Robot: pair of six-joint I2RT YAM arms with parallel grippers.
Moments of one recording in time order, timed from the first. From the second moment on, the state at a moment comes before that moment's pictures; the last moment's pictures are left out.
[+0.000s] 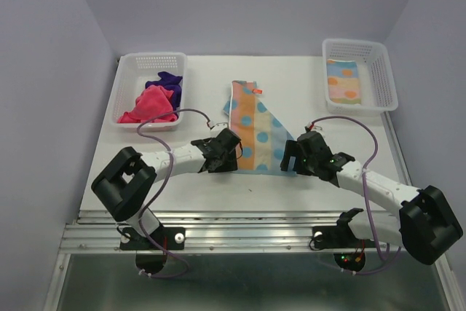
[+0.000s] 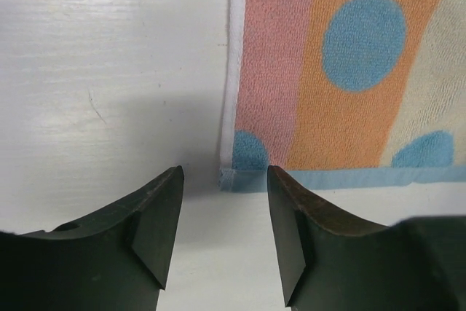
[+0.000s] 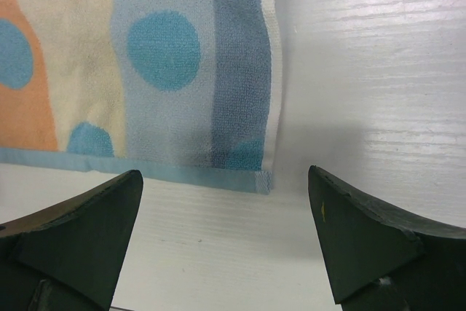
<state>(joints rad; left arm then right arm) -0.82 1.56 0.82 -0.35 -0.24 -0.83 0.57 1.16 0.56 -0.32 0.19 0.68</state>
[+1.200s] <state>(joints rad) -0.90 1.63 0.88 -0.36 -0.31 -0.88 0.57 1.21 0.54 -0.34 0.23 0.63</state>
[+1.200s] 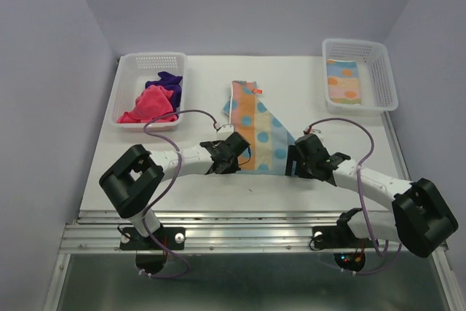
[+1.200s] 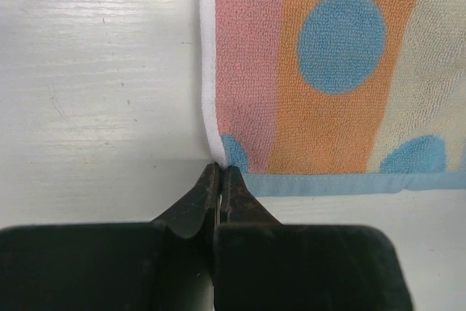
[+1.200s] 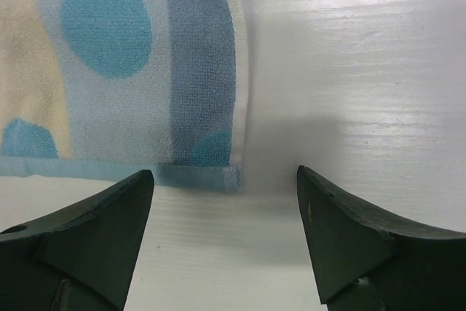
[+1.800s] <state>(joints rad) -0.90 1.60 0.82 -0.28 -0.31 -0.88 0.60 1.29 0.58 -0.35 0.25 0.67</state>
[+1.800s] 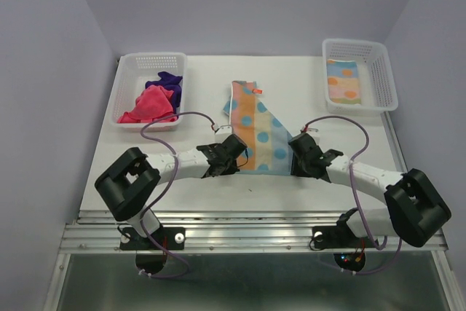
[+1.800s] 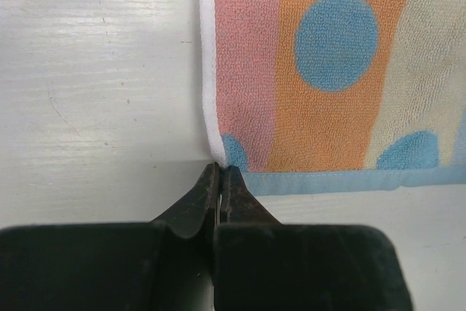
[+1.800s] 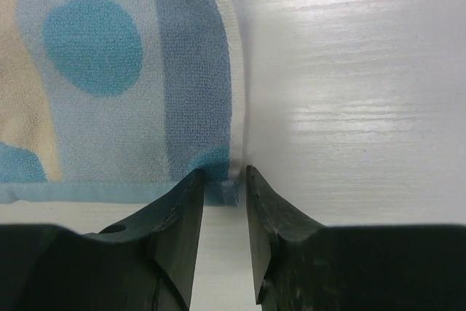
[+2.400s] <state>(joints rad) -0.90 1.55 0.76 -0.23 -0.30 -0.89 0.66 1.30 0.59 -0.36 0.29 0.74</state>
